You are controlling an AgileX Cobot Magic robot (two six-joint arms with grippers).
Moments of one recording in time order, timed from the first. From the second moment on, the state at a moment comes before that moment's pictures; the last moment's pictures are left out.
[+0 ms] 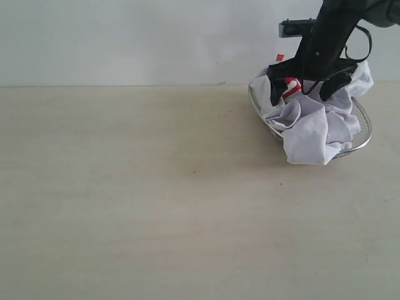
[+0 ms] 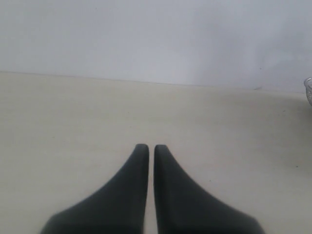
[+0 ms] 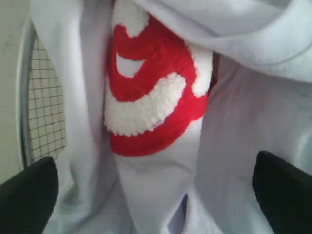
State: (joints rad) left arm 0.03 0.00 0.00 -0.22 0.25 0.14; right arm 0.00 2.39 -2.23 0.07 1.22 -0.06
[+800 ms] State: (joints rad) left arm 0.03 0.00 0.00 -0.22 0.25 0.14; right arm 0.00 2.54 -2.25 0.01 1.18 -0.07
